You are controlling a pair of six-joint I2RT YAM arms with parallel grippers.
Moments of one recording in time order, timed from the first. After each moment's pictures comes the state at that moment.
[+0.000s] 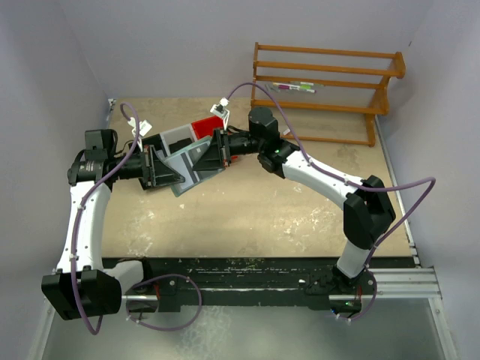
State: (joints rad) left arm 0.13 1.12 1.14 -0.90 1.30 0.01; right arm 0.74 1.75 1.42 0.25 -0.93 0.77
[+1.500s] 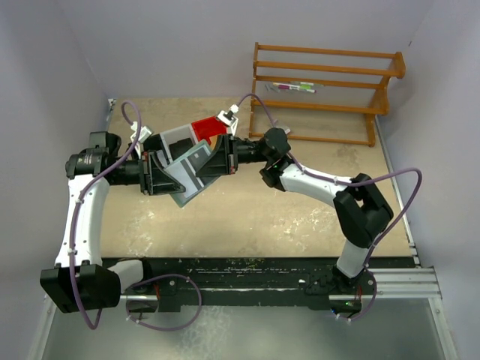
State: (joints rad) left arm 0.12 1.17 1.23 -1.29 1.46 0.38; right arm 0.74 1.76 1.19 0.97 -1.01 1.23
